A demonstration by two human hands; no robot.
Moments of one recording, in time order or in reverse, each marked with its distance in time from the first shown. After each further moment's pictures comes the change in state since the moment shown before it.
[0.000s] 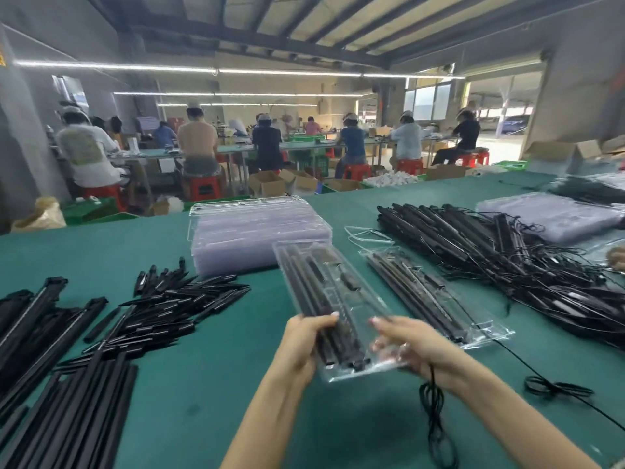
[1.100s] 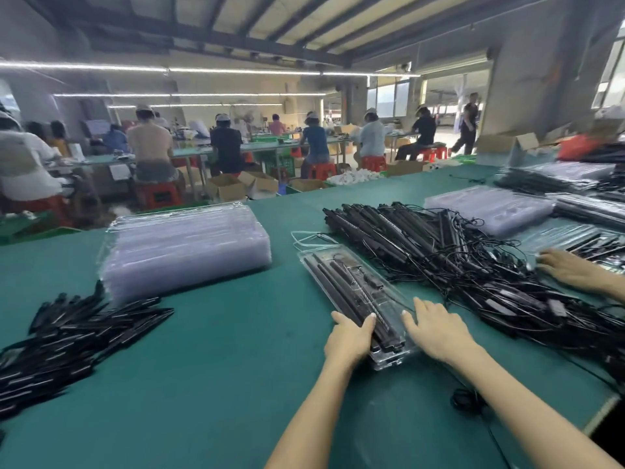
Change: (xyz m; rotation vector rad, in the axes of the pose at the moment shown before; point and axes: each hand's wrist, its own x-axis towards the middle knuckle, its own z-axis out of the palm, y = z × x) left_hand 0.100 -0.073 0.174 1.072 -0.080 -0.023; right_hand 0.055 0.033 -0.189 -1.425 0.591 0.035
